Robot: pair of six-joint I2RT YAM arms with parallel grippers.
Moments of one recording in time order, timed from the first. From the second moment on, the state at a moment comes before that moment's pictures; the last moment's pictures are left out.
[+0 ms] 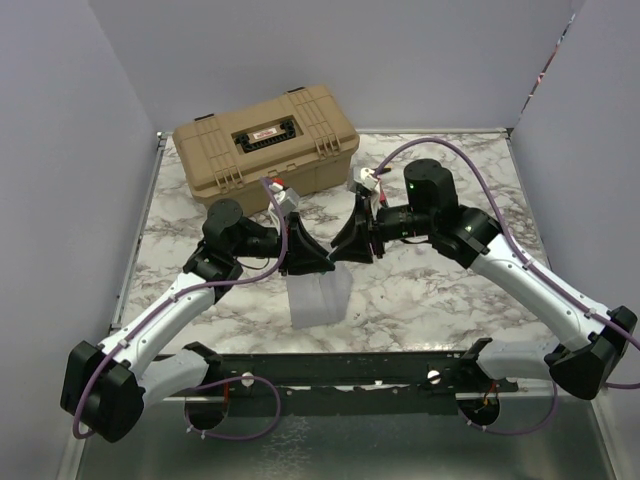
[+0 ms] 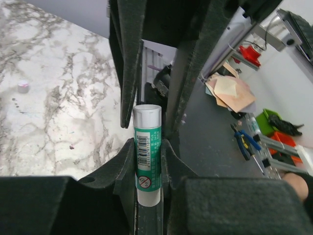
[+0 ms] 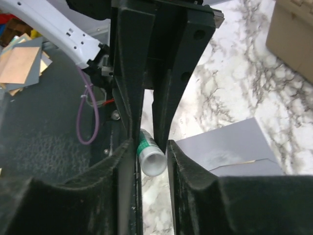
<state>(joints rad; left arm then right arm) -0.52 1.05 0.73 0.36 1.09 -0.51 0.73 1.25 1.27 -0.40 -0.79 -0.05</state>
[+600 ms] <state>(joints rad) -0.52 1.04 0.73 0.27 0.99 -0.46 0.71 1.28 1.23 -0.32 -0.76 0.10</state>
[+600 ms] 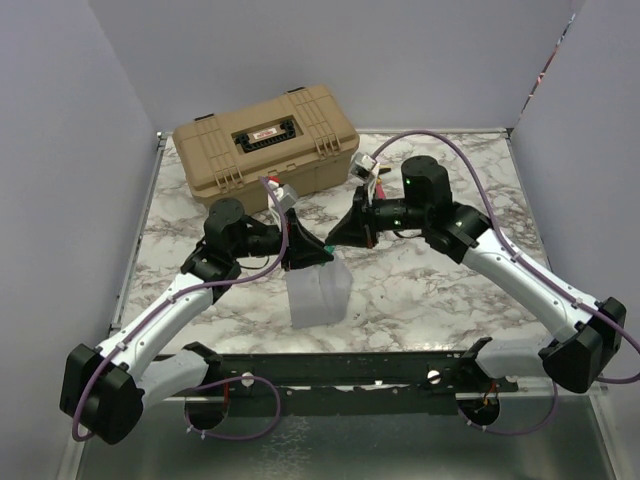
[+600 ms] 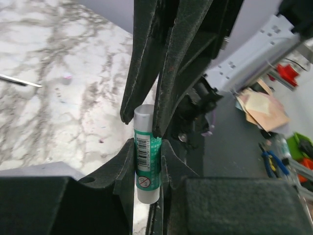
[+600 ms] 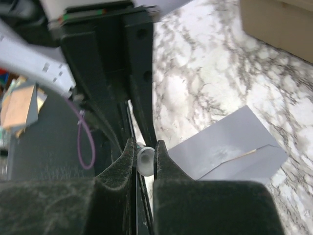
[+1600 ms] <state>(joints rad) -0.52 1.01 0.78 0.23 1.04 -0.40 0.77 1.18 1.23 -0.36 -0.54 0.17</state>
